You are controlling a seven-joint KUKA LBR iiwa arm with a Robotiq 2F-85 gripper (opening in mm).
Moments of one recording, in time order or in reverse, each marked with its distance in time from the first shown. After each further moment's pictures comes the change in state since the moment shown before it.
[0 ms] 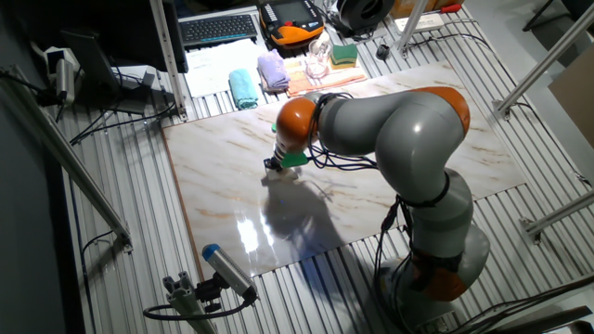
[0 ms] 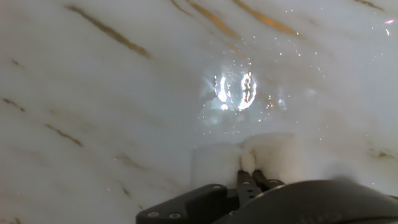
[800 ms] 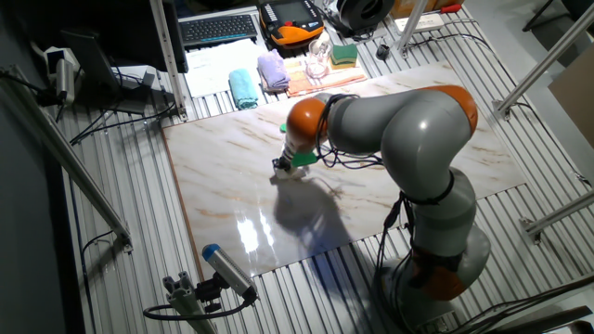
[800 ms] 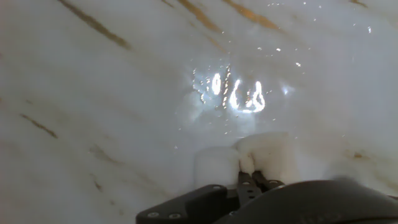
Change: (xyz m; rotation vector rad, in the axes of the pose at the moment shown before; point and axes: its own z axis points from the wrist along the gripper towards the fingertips) arm -0.011 -0.032 -0.002 -0.003 0.003 -0.047
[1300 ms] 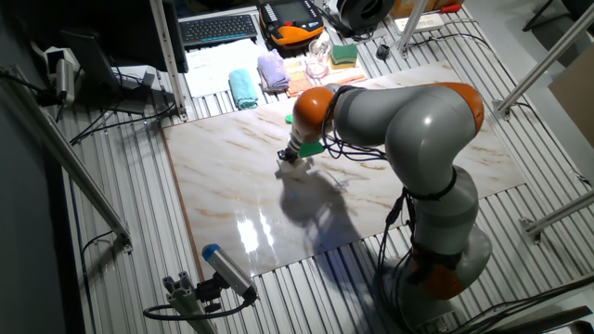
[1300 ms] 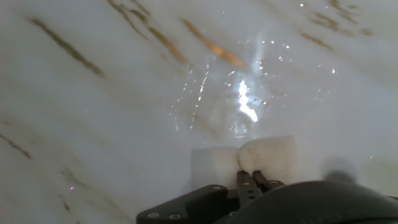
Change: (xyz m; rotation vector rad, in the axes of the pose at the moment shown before) arm -0.021 -0.022 -0.009 -0.006 0.003 -0.047
